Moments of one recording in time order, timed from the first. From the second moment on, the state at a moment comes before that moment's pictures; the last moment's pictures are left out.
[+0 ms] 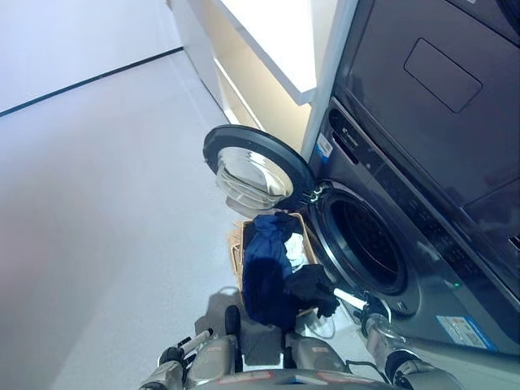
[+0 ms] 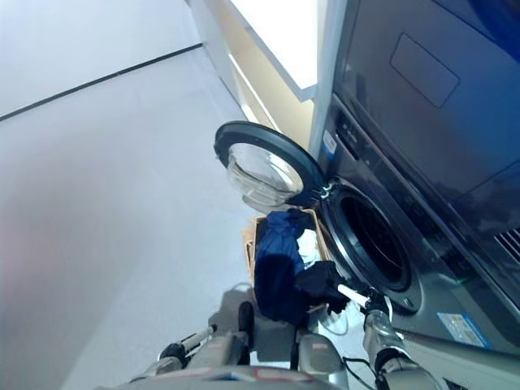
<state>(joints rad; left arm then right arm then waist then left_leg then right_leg) -0.07 0.13 -0.03 1.31 -0.45 -0.01 0.10 -0.16 -0.26 0.06 1.19 0.45 -0.06 -0.16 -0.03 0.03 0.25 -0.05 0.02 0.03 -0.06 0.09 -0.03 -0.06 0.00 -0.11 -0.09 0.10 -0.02</state>
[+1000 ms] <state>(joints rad) -0.49 0.23 -0.16 1.08 -0.59 -0.14 0.26 -0.80 -0.39 0.42 1.12 -0.08 -0.05 -0.46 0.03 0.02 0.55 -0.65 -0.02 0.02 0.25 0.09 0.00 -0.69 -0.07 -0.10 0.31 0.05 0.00</state>
